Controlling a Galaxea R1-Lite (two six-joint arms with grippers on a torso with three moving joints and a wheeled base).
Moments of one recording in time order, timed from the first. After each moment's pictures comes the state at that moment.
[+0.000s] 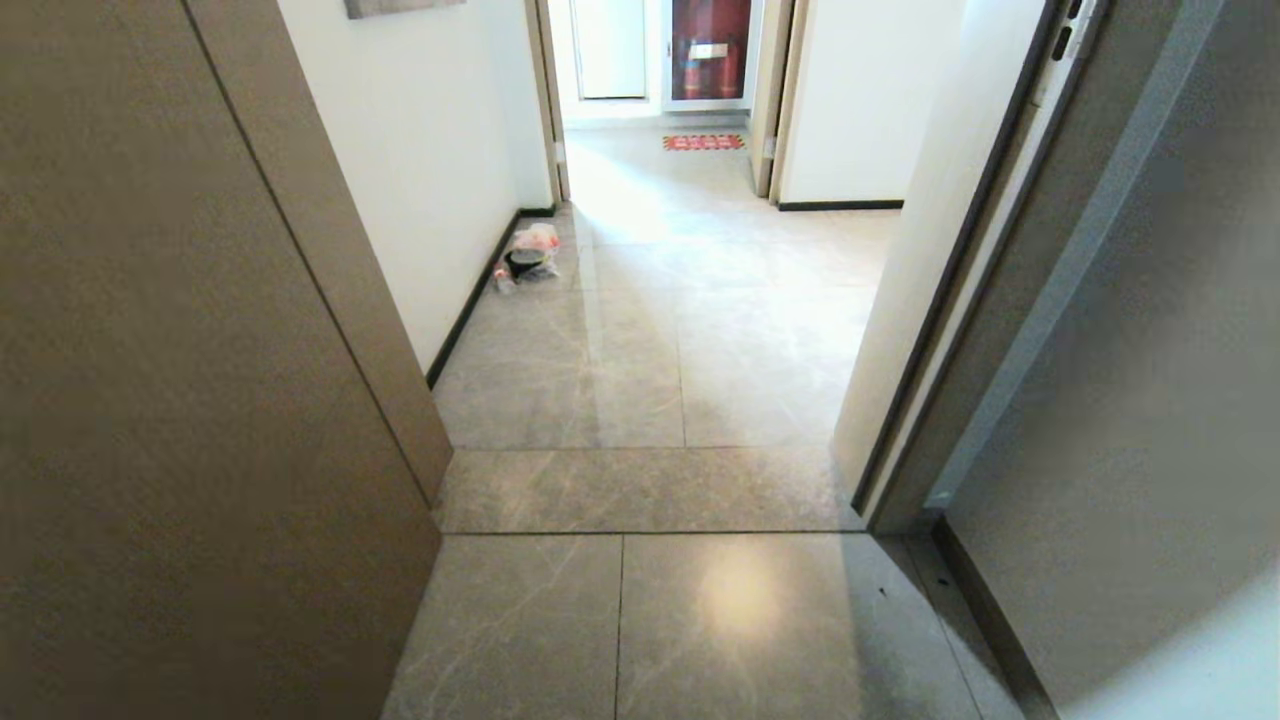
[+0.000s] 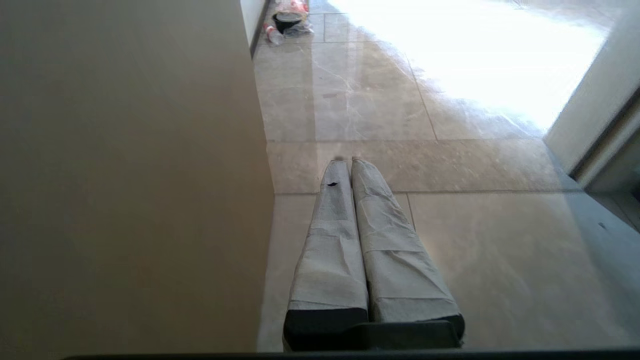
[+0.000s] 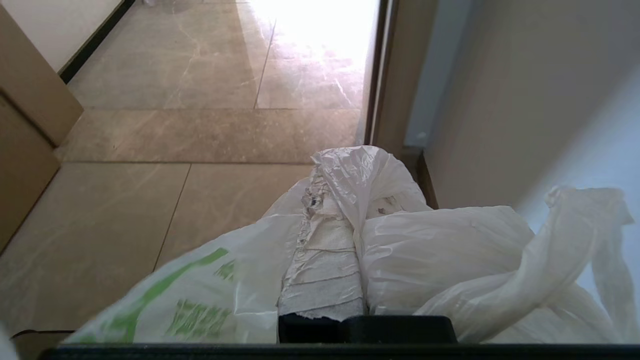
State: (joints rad) left arm 0.00 0.00 0.00 0.00 0.00 -0.01; right arm 0.00 0.06 0.00 -0.01 0.01 -0.02
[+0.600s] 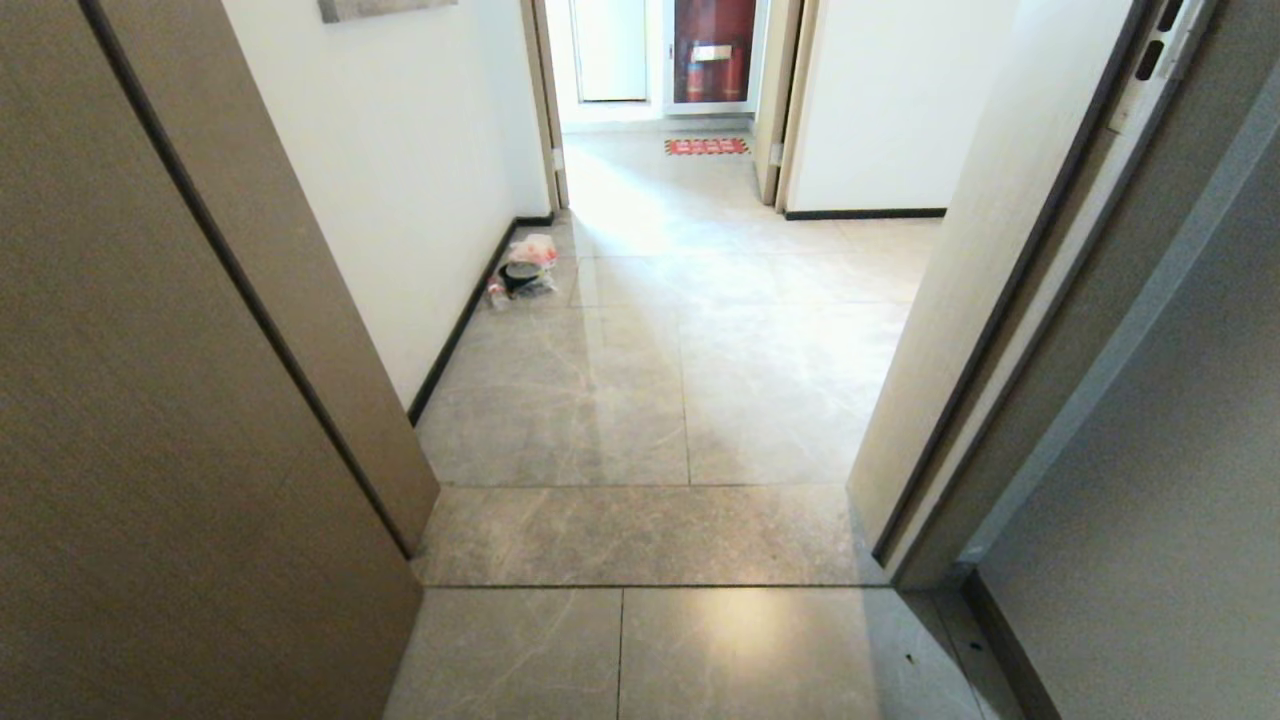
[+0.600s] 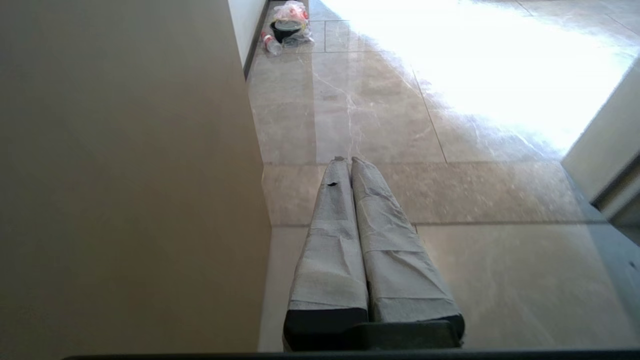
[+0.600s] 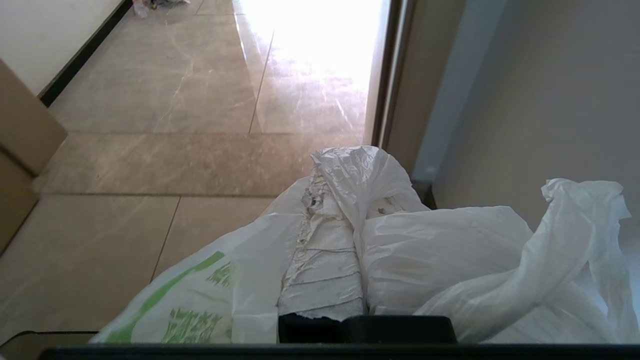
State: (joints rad) left arm 0.00 0.00 0.00 0.00 0.00 -0.01; right arm 0.00 0.06 0.00 -0.01 0.01 -0.02
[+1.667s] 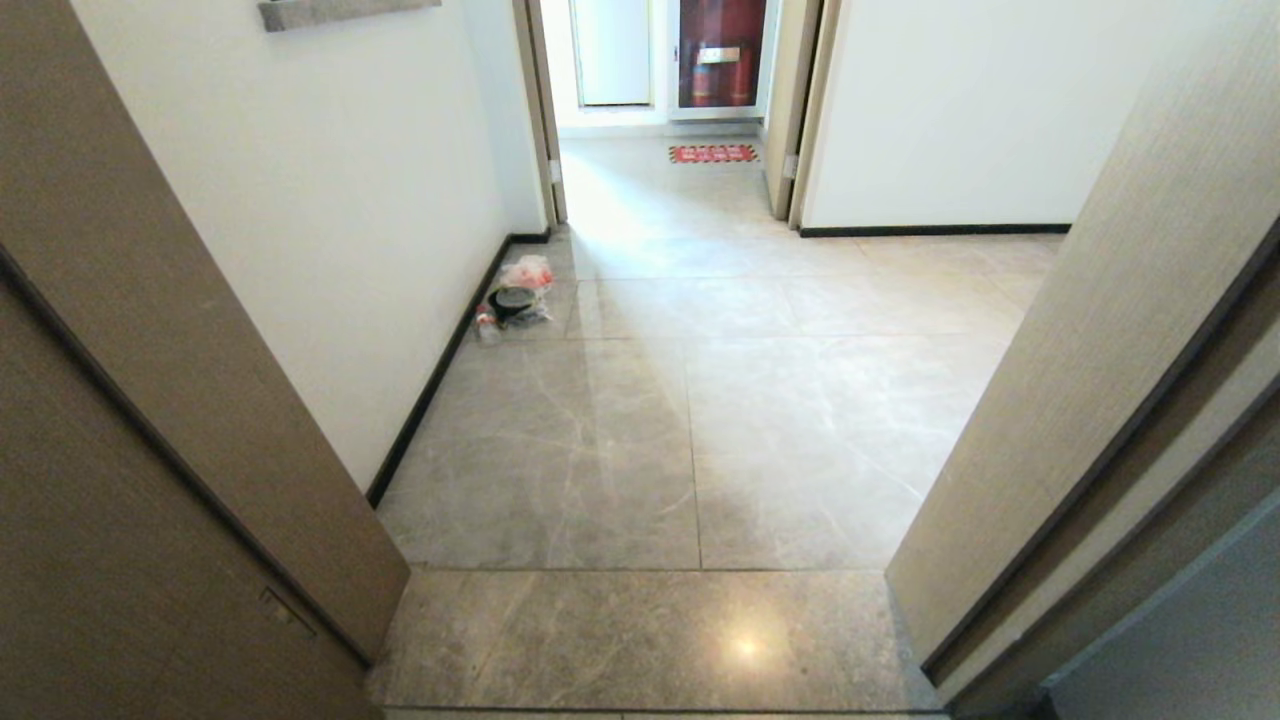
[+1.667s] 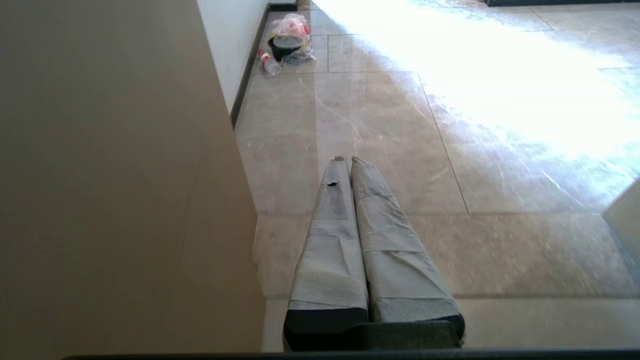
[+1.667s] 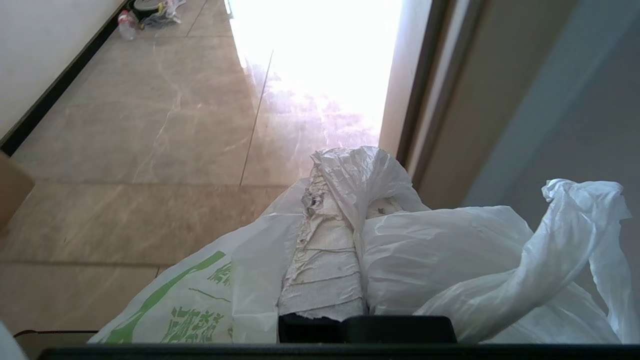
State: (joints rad) left arm 0.00 0.00 0.00 0.00 0.00 -0.01; right arm 0.00 0.06 0.00 -0.01 0.01 -0.02
